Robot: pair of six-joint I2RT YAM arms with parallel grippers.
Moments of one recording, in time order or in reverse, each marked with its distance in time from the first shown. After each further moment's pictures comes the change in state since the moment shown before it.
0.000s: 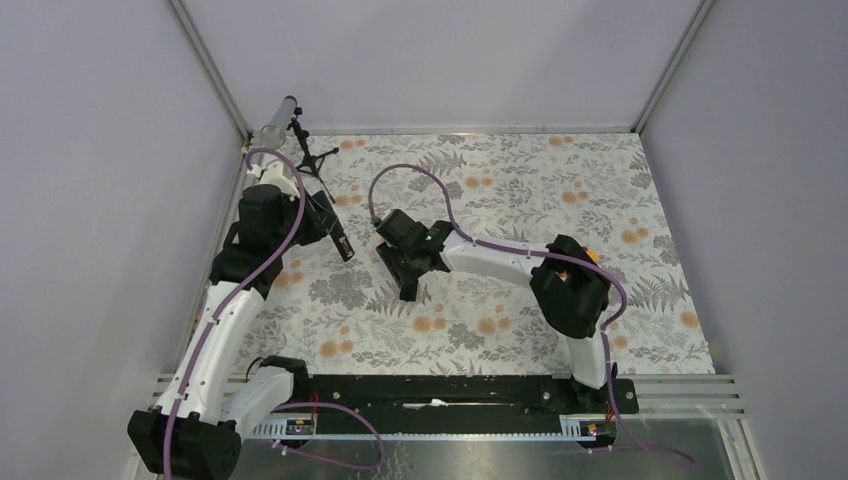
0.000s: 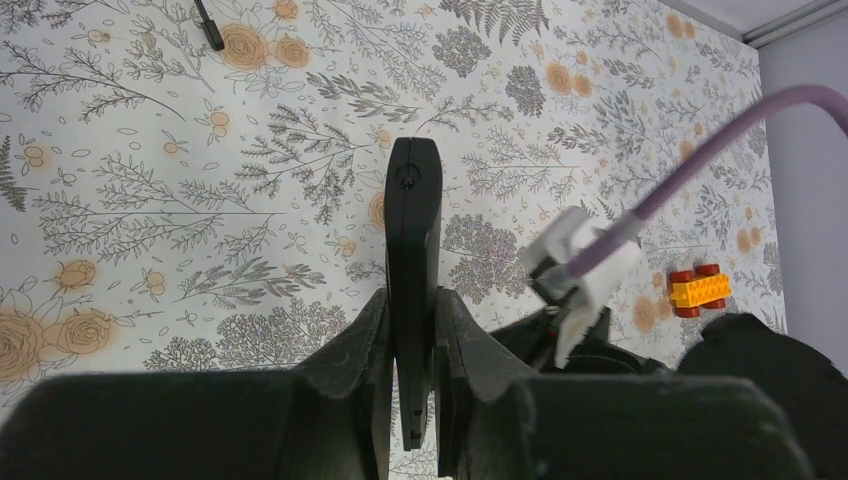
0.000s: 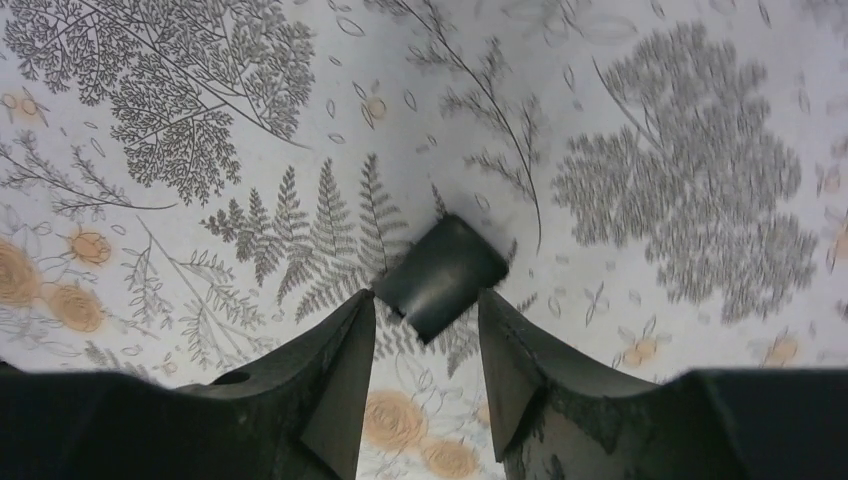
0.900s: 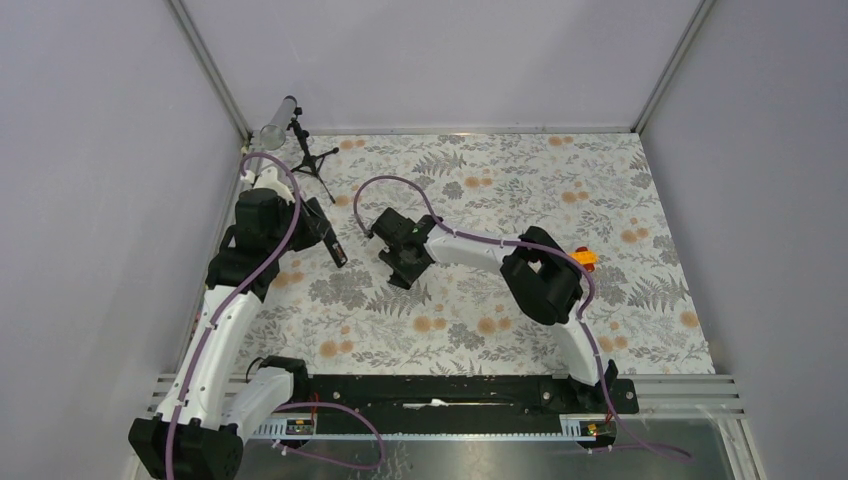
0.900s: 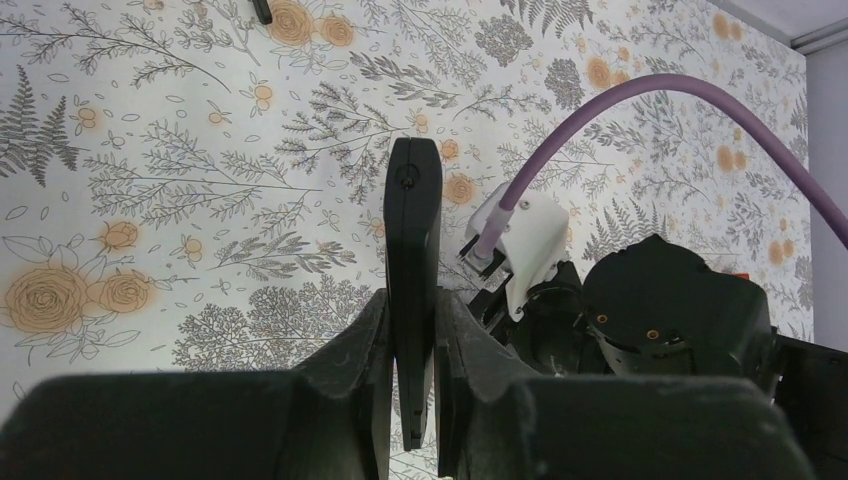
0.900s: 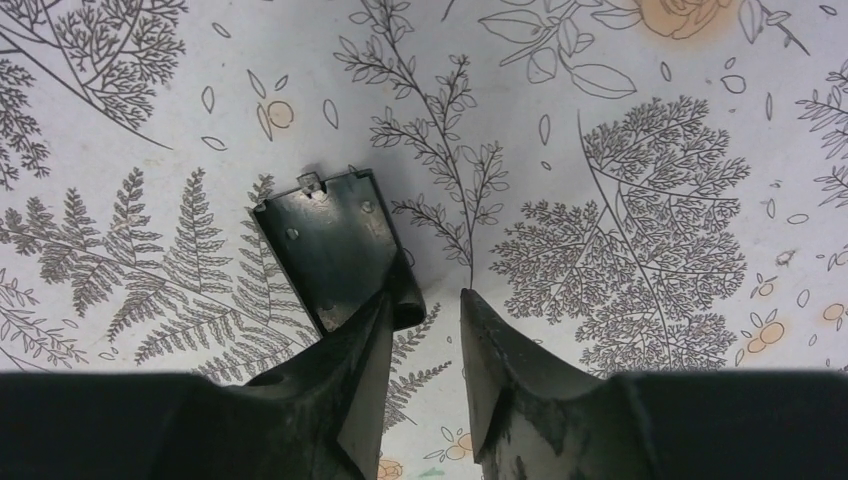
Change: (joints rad) left arm 0.024 -0.023 0.000 -0.074 -0.035 0.001; right arm -0.032 0.219 0.187 -0.109 -0.013 -0.383
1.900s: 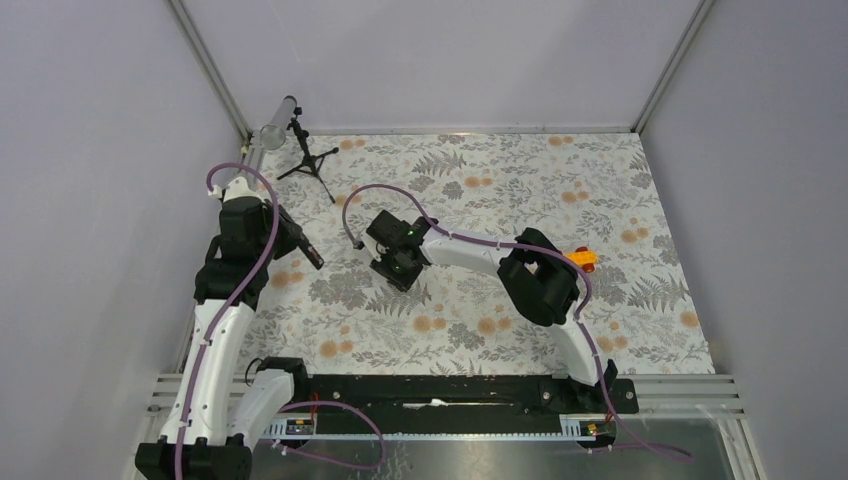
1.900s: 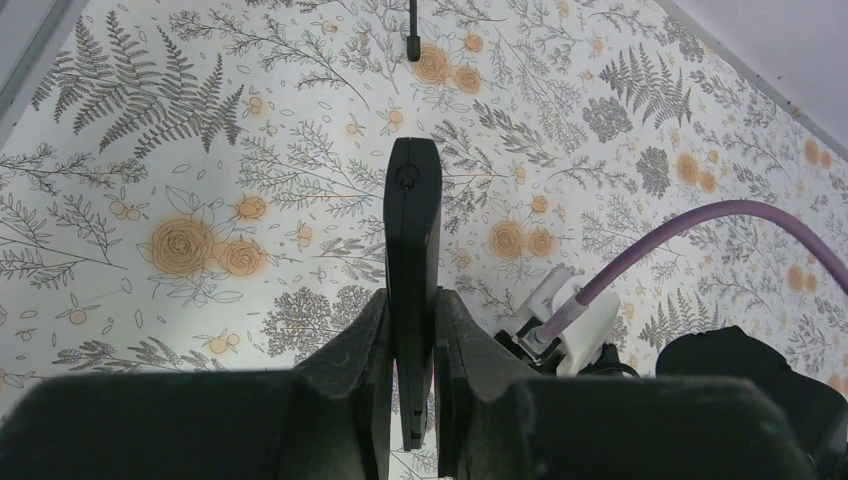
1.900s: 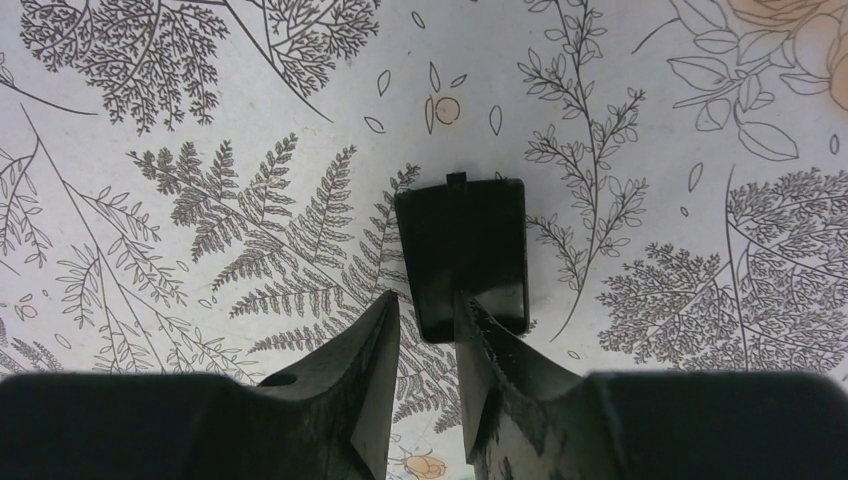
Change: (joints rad) left arm 0.087 -0.072 0.002 -0.096 -0.187 -0.058; right arm 0.018 0.014 0.027 -0.027 -0.173 -0.076
